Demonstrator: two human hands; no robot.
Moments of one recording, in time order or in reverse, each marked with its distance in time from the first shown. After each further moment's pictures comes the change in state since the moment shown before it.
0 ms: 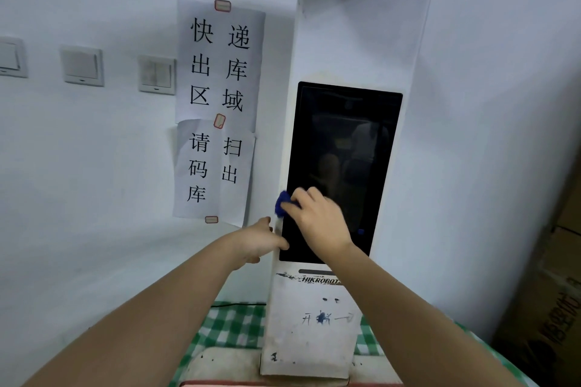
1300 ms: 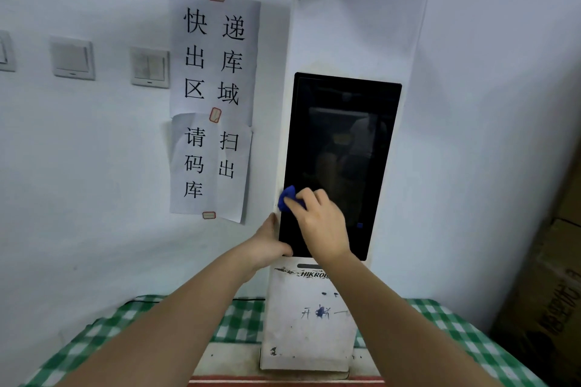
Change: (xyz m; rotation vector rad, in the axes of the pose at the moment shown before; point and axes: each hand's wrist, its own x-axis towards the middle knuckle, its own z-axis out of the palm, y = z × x) left_hand 0.001 -0.008 0.025 -0.081 -0.013 0.083; right_hand -0.017 -0.005 0.011 0.022 0.003 0.139
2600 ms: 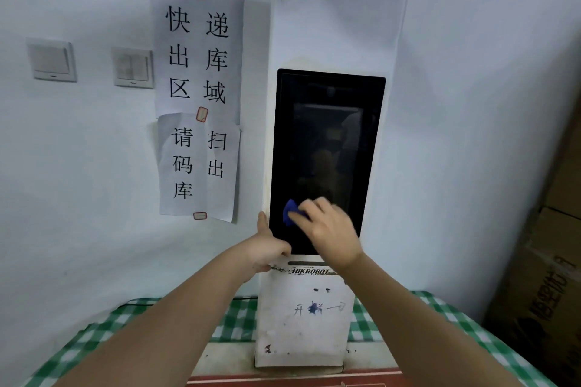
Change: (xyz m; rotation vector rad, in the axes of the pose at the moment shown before) left_hand -0.004 0.013 0.017 -0.055 0.025 -0.109; right_hand -0.028 0.036 0.000 -0.046 0.027 -0.211
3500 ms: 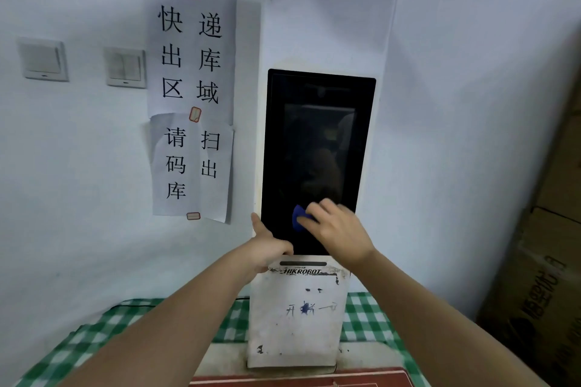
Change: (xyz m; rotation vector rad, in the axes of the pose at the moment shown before) left_hand 0.001 0.006 0.017 -0.056 0.035 -0.025; right_hand -0.017 0.030 -0.006 -0.038 -0.064 -0.080
